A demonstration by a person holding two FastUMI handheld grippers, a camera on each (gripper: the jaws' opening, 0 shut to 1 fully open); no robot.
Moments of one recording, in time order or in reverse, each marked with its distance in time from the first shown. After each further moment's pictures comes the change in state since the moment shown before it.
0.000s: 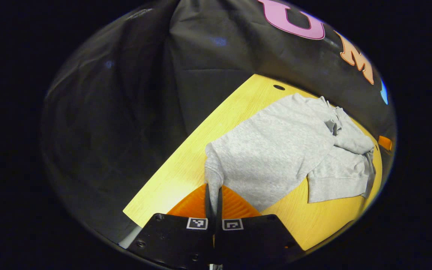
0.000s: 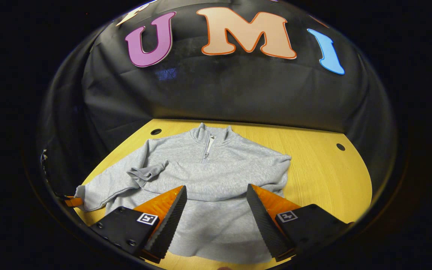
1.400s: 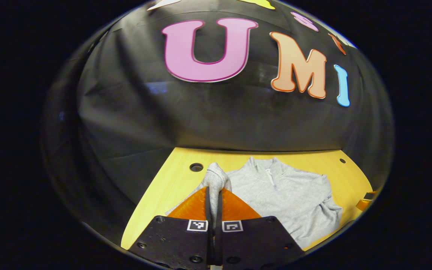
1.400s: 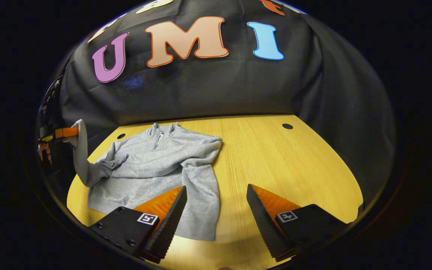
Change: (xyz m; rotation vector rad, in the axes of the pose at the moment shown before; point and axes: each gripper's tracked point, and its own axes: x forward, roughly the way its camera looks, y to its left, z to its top) left arm -0.010 -0.272 0.231 0.272 -0.371 -0.362; right arm -0.099 -0.144 -0.043 0.134 -0.008 -0.214
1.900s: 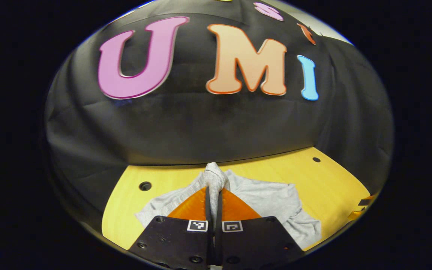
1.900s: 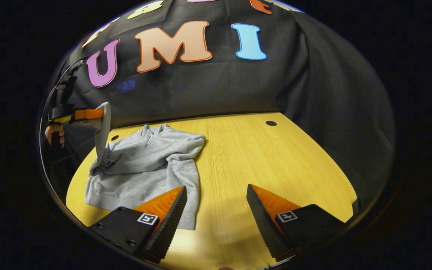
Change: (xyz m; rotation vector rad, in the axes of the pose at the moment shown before) left arm 0.046 -0.159 0.028 0.110 -0.027 -0.231; right arm -0.031 -0.049 -0.012 0.028 -0.001 -0.053
